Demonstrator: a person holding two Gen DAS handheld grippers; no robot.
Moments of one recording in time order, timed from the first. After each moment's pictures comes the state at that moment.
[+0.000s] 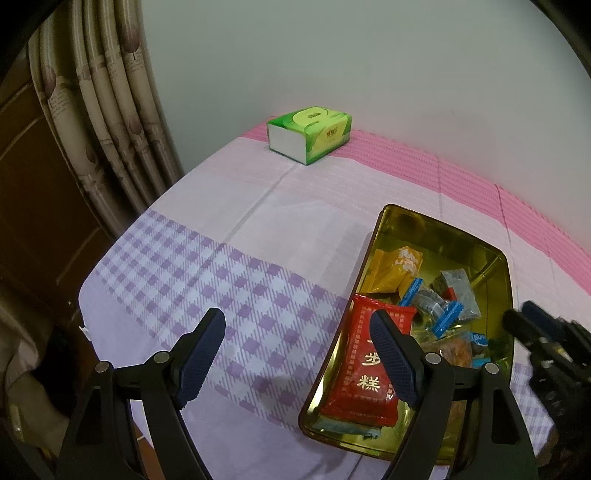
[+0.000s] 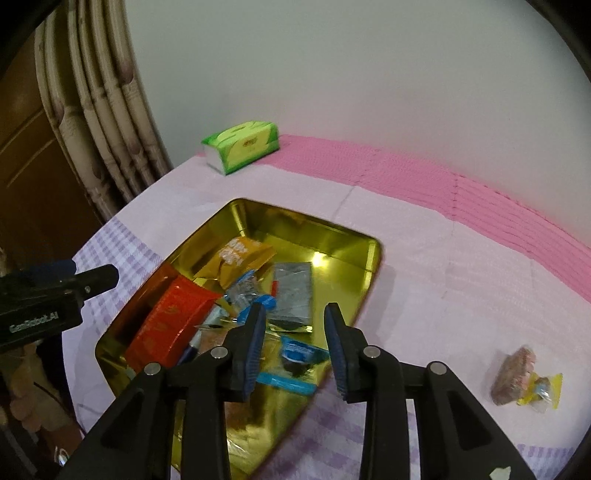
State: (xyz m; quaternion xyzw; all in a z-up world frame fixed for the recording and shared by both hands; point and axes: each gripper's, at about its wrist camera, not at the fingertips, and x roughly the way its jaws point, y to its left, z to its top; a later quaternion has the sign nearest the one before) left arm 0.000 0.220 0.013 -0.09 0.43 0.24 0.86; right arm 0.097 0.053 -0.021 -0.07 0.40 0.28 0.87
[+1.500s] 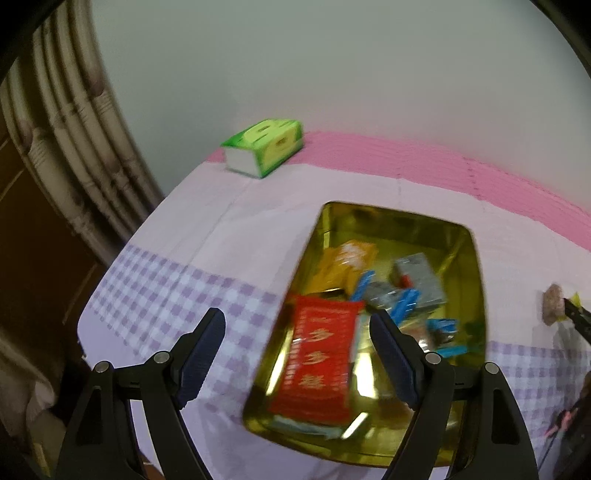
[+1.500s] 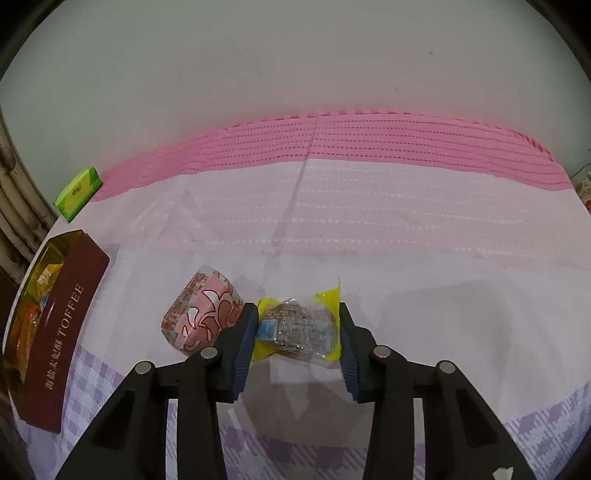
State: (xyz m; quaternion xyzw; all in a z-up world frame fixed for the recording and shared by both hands) left arm 0.023 0.162 0.017 -0.02 0.43 0.20 0.88; right arm 0.140 -0.185 -0.079 0.04 0.43 0.09 0.90
